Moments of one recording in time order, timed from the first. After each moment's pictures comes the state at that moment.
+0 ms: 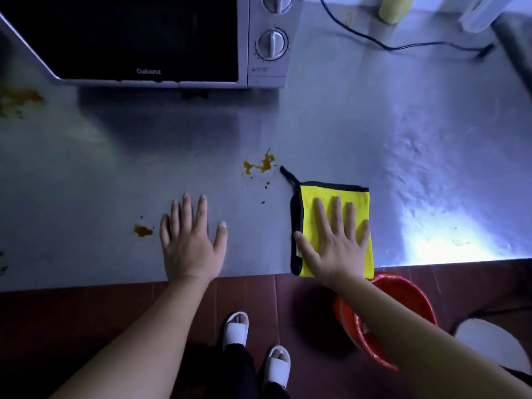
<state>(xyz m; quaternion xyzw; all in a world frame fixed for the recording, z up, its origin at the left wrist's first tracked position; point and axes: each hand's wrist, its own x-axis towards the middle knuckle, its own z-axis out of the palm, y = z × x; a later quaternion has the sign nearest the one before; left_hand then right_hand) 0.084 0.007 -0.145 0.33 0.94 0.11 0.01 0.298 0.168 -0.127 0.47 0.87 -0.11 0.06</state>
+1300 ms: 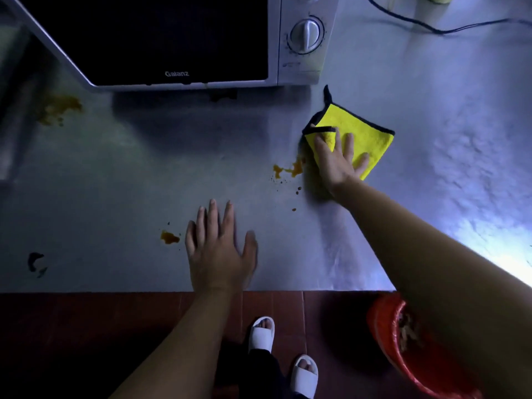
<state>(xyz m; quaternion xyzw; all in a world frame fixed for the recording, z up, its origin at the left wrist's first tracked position) 0.085 0.009 -0.150 0.32 0.94 0.10 -0.01 0.137 0.274 -0.123 0.49 0.80 -0.35 0.00</state>
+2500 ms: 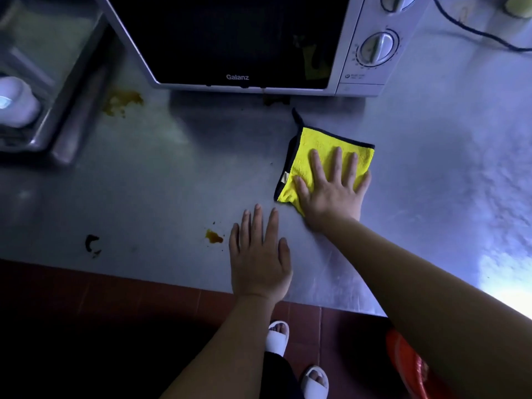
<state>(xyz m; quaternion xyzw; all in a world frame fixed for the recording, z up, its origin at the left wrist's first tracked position) 0.083 0.008 -0.148 0.33 0.94 0.09 0.02 0.092 0.188 -0.136 0.40 0.91 -0.10 0.03</state>
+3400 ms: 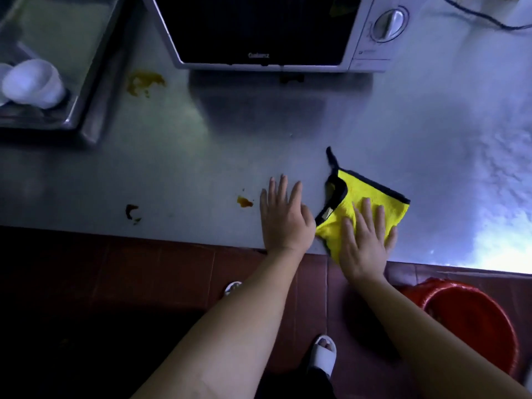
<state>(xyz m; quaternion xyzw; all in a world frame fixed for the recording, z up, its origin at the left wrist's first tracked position) 0.081 0.003 -0.134 0.33 0.90 0.27 0.07 0.213 0.066 -0.125 0.50 0.82 -0.27 -0.07</state>
